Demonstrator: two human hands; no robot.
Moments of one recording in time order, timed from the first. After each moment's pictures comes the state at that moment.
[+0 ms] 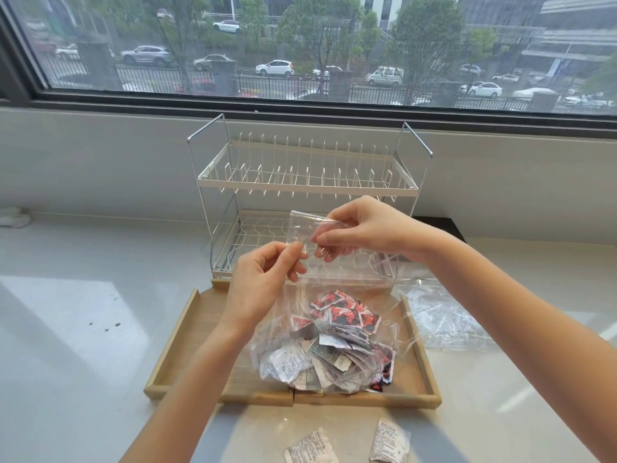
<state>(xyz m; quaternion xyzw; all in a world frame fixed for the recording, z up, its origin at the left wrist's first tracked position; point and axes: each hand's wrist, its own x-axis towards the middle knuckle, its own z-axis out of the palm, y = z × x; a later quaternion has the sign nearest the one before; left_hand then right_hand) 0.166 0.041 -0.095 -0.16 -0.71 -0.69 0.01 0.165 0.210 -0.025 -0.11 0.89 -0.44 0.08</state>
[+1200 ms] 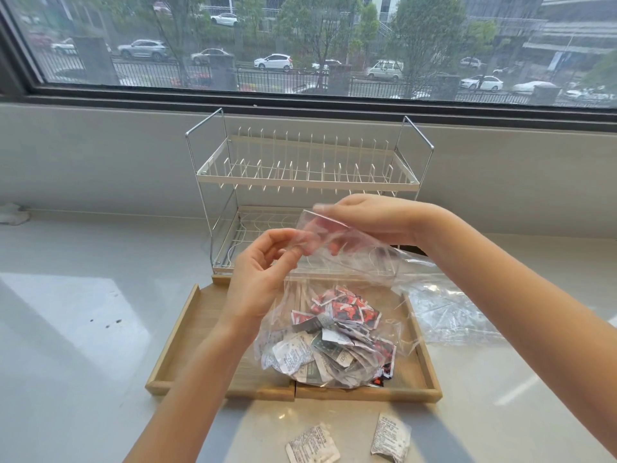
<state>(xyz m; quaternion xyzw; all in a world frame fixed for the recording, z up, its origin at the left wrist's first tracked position) 0.172 0.040 -0.092 -0.17 -0.66 -0.73 -0.01 0.154 0.211 -0.016 -0.10 0.85 -0.45 0.25</state>
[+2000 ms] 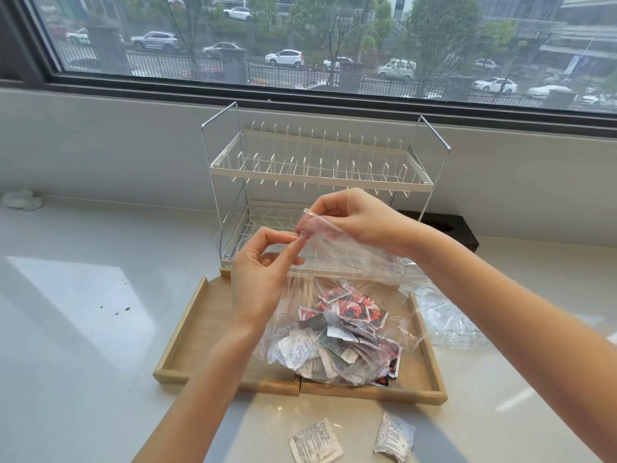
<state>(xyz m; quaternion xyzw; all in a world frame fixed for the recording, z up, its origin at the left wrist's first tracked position) 0.169 0.036 -0.102 -0.09 -0.69 -0.71 0.10 0.147 0.188 -0.035 -0.17 0.86 -0.47 0.06</state>
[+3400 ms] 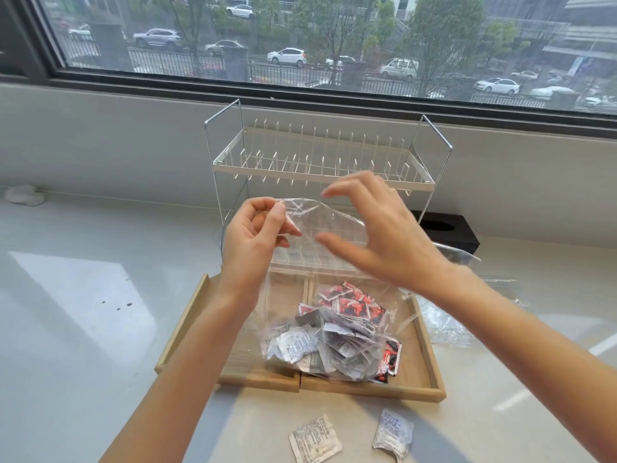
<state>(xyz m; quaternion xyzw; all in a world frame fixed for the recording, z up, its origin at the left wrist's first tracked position) 0.159 0.028 -0.076 -0.14 -0.62 -0.77 0.08 0.185 0.191 -0.047 -0.23 0.92 -0.16 -0.29</state>
